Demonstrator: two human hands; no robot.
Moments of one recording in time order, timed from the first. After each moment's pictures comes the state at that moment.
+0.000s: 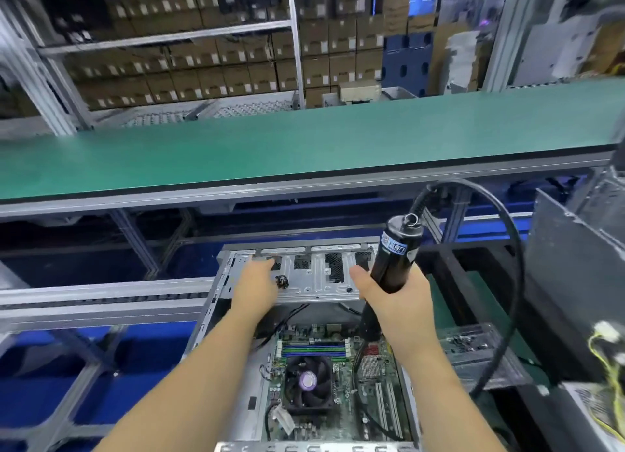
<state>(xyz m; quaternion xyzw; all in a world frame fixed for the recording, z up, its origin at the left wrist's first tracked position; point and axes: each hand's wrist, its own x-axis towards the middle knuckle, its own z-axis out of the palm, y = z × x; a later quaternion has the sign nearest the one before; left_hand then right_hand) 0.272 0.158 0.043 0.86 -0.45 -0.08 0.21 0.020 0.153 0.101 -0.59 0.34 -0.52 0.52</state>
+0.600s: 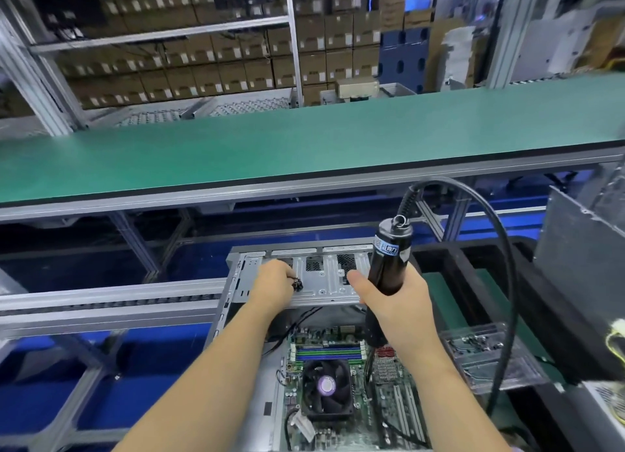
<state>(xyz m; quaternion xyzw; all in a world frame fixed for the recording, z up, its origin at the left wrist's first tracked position) 0.286 0.143 0.043 0.85 -0.48 -0.13 0.19 0.048 0.159 0.101 -0.61 0.37 -0.48 0.51</state>
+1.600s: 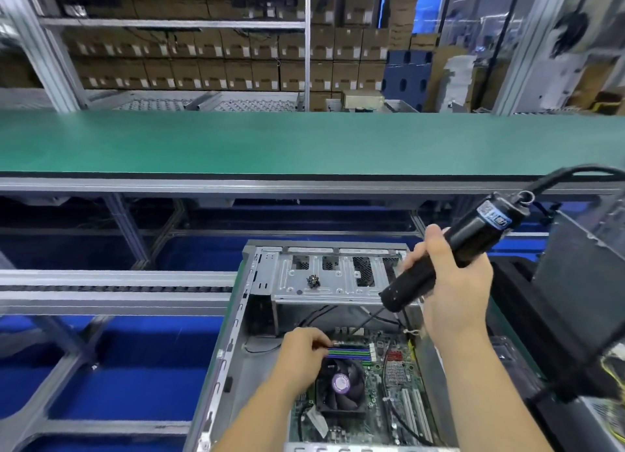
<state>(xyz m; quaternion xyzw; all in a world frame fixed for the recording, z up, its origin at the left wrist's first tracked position) 0.229 0.235 -0.014 0.79 -0.47 -0.26 0.31 0.059 0.155 0.133 -0.47 0.28 -0.64 0.54</state>
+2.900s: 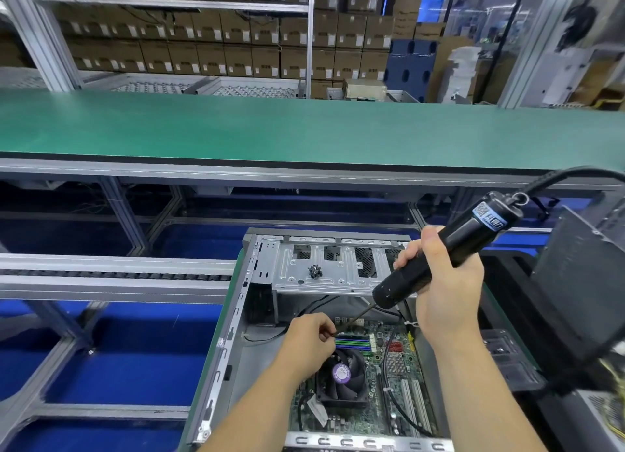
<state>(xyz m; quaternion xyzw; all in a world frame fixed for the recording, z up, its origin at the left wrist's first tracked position) 0.231 0.226 -0.026 0.75 -0.52 -0.25 0.33 0.068 0.161 0.122 -0.51 0.25 -0.63 0.54</state>
